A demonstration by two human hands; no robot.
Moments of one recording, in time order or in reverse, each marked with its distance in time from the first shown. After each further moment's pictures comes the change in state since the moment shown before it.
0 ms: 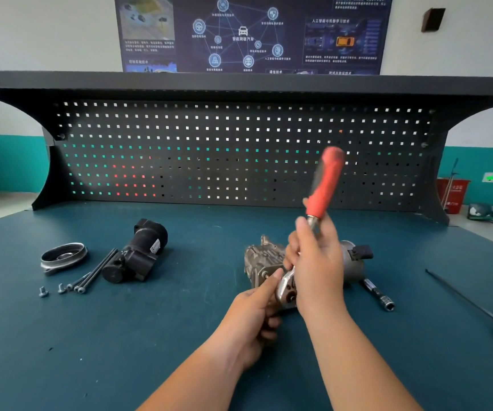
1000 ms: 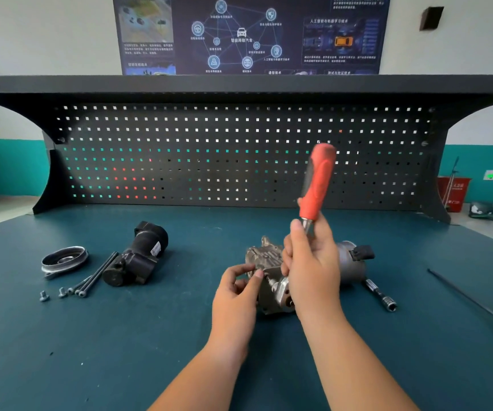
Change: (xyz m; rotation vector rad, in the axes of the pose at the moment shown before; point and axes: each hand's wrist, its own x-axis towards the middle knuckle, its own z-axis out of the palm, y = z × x) left_hand 0.014 -0.006 -0.013 0.146 0.337 0.409; right_hand -0.006 0.002 0.004 -0.128 -0.020 -0.097
